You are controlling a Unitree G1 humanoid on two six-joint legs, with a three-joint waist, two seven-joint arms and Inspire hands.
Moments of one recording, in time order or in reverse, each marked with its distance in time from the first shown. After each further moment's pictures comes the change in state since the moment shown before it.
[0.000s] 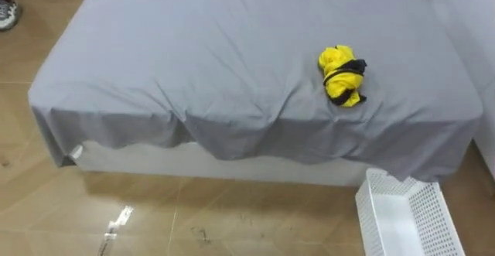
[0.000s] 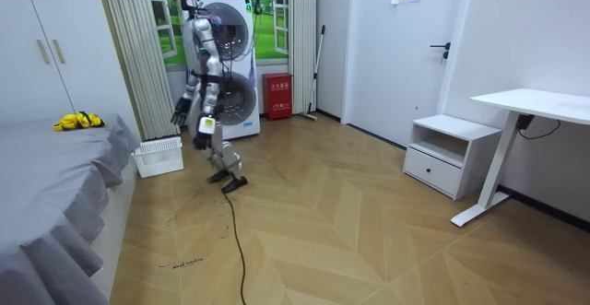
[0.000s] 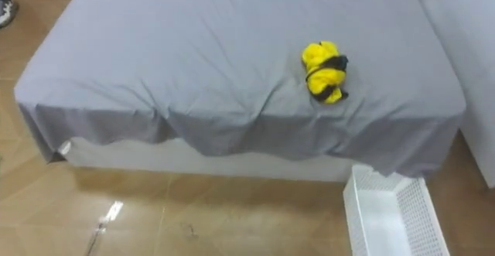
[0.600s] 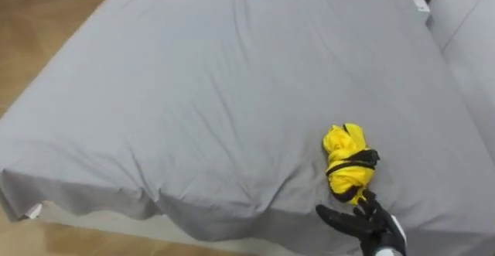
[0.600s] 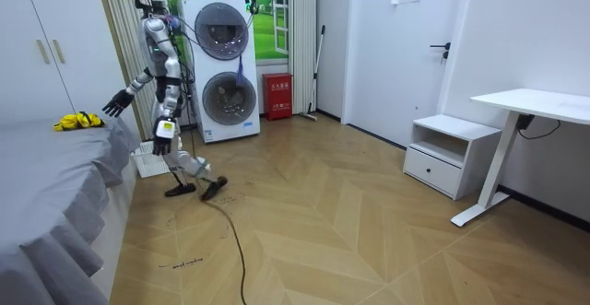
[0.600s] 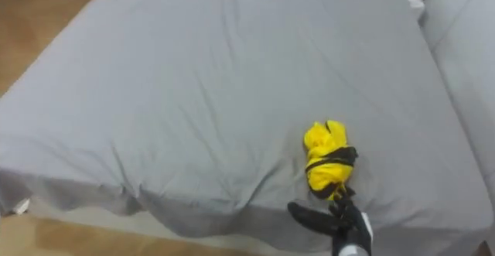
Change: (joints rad) left arm 0.124 0.028 0.018 -0.078 -0.061 -0.034 0.000; right arm -0.013 -0.013 -0.047 -0.293 0.056 -0.036 -0.158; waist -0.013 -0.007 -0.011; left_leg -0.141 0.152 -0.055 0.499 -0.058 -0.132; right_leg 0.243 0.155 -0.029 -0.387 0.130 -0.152
